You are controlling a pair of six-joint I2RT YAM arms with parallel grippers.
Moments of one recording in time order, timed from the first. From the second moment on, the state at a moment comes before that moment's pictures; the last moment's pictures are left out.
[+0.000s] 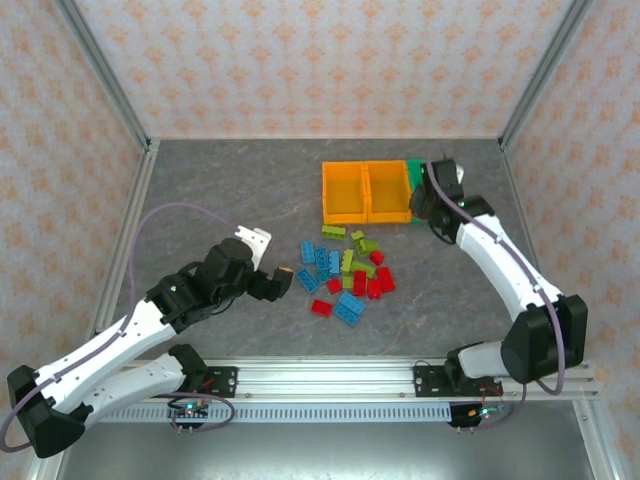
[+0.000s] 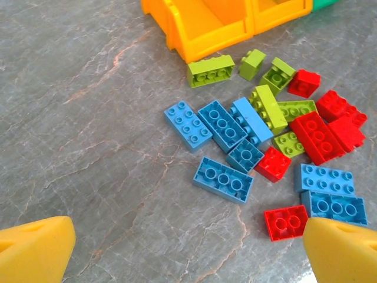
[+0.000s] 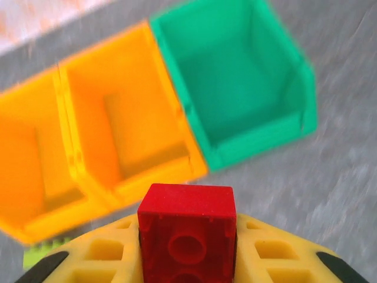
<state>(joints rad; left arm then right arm) -0.73 0.85 0.77 -0.62 -0.20 -0.25 0.26 1.39 1.22 -0.65 0.25 0.57</state>
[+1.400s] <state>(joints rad) -0.61 2.02 1.52 -0.75 -0.12 -0.86 0.32 1.29 1.35 -1.03 0.03 0.85</state>
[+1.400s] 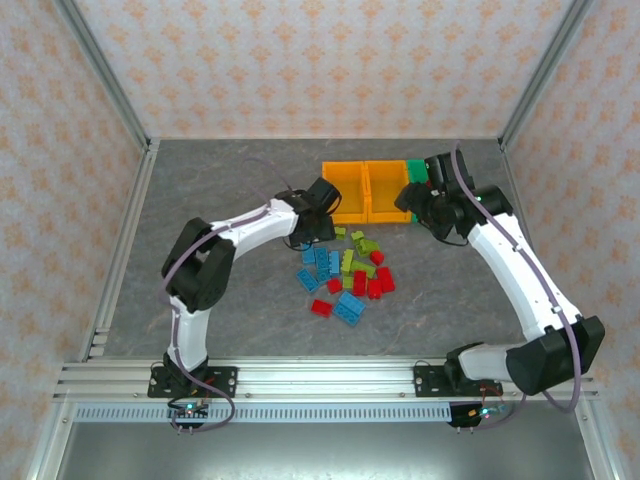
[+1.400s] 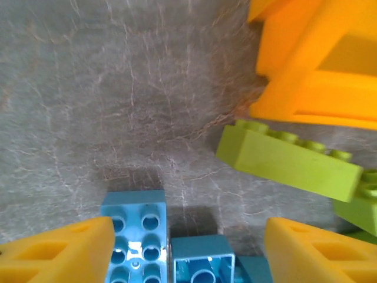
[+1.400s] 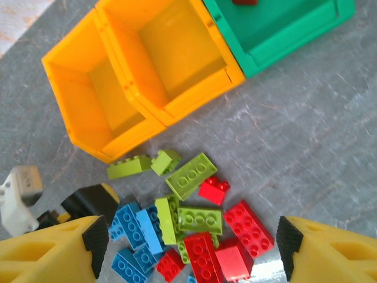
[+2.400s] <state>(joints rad) -0.59 2.01 1.54 -0.90 -0.10 -0.88 0.32 1.28 1.35 -1.08 -0.01 0.87</state>
